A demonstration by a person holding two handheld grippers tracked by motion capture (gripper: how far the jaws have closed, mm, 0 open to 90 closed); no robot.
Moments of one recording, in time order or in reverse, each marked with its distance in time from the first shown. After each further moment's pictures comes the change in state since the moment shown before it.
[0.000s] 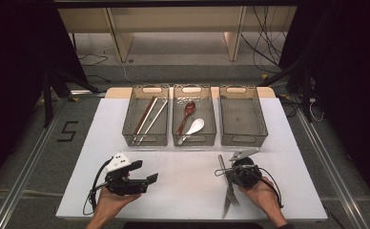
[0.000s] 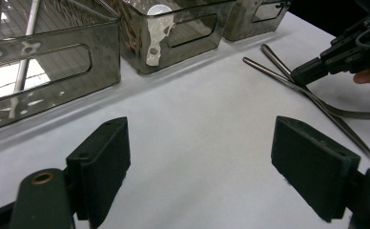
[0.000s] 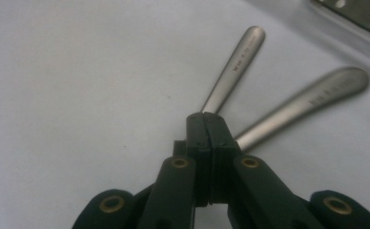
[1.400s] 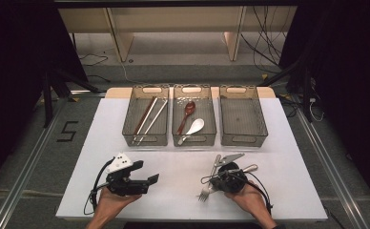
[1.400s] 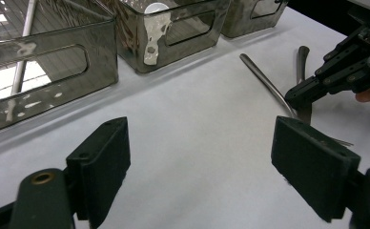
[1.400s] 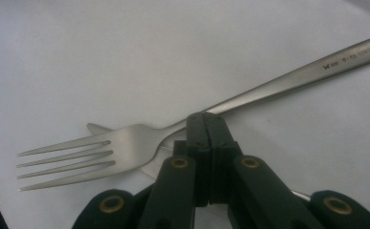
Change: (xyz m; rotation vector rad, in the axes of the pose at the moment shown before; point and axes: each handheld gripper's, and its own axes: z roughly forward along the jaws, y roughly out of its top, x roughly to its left) left arm -0.002 -0.001 0.002 0.015 -0.001 0.022; right arm 0.033 0.008 0.015 0.020 0.133 -0.055
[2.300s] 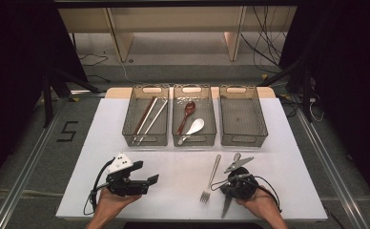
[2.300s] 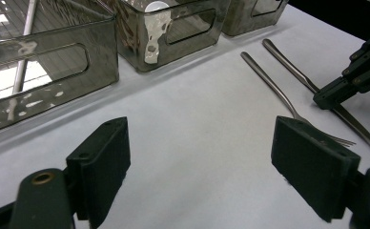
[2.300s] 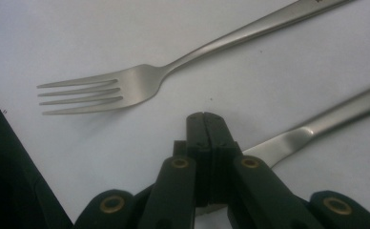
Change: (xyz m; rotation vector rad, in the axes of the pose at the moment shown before) left arm 0.000 -0.001 0.000 0.004 0.003 0.010; right arm -0.006 -0.023 -0.022 0.077 0.021 0.000
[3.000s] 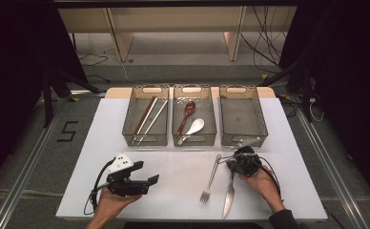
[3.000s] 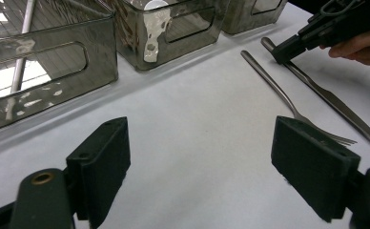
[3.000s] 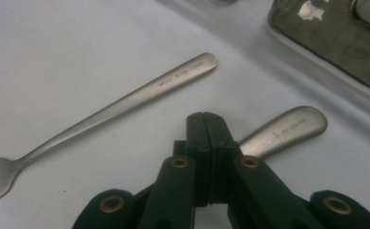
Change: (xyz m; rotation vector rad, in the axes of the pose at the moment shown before) left arm 0.000 0.000 0.001 0.004 -0.002 0.001; right arm -0.060 0.030 0.008 -0.103 -0.155 0.065
